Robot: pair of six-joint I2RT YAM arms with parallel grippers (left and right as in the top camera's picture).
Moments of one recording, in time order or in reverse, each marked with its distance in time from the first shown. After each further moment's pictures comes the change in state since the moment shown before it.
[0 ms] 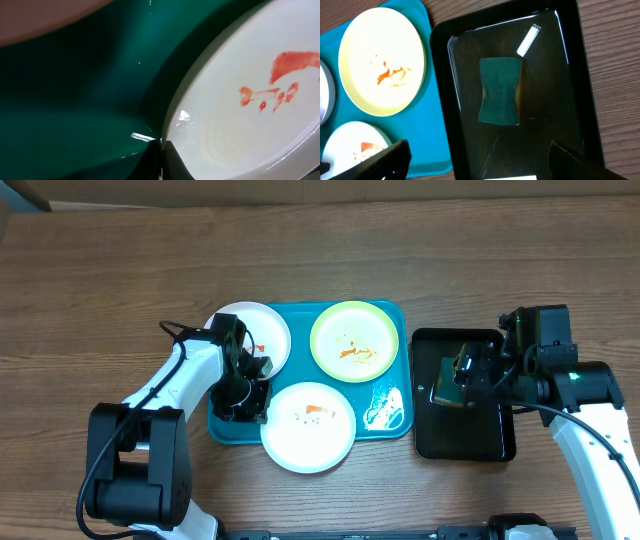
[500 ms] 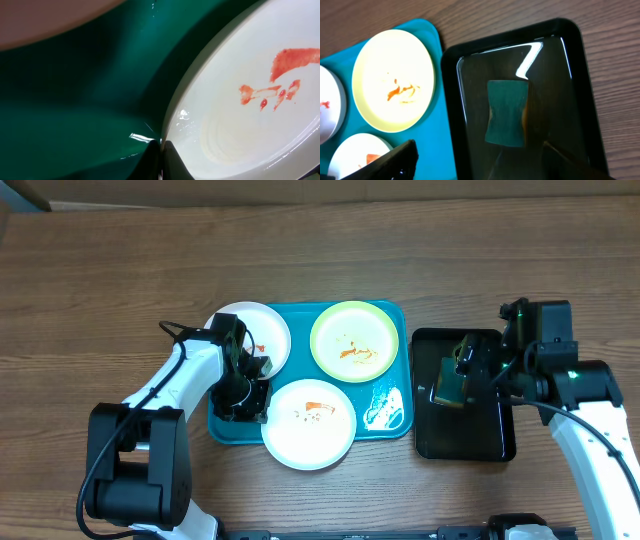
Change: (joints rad) left arm 0.000 0.000 0.000 0.004 0.000 -0.016; right arm 0.000 0.016 0.000 0.092 0.000 0.002
